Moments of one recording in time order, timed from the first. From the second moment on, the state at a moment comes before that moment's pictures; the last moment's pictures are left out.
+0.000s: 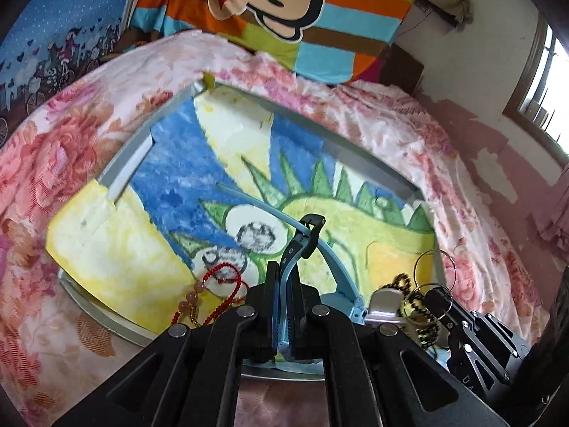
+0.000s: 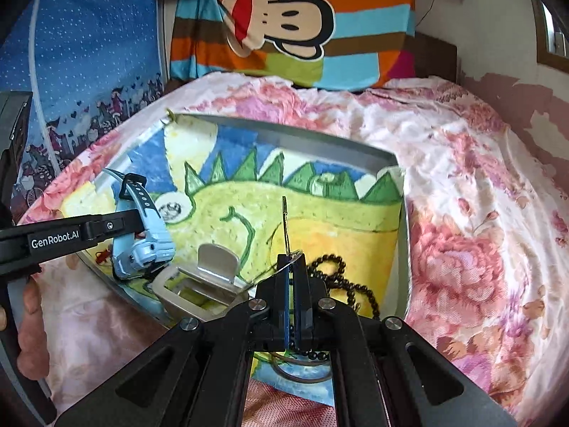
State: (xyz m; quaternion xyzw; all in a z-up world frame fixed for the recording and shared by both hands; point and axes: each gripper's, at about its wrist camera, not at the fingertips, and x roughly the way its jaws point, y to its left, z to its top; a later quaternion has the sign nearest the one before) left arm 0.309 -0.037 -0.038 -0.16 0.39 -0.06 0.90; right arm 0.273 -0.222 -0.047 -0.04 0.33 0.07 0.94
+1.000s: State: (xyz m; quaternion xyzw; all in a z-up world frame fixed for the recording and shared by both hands) left arm 0.282 -0.051 -0.014 -0.10 0.40 -0.05 0.91; right arm 0.232 -0.248 -0.009 -0.01 0.28 0.04 0.96
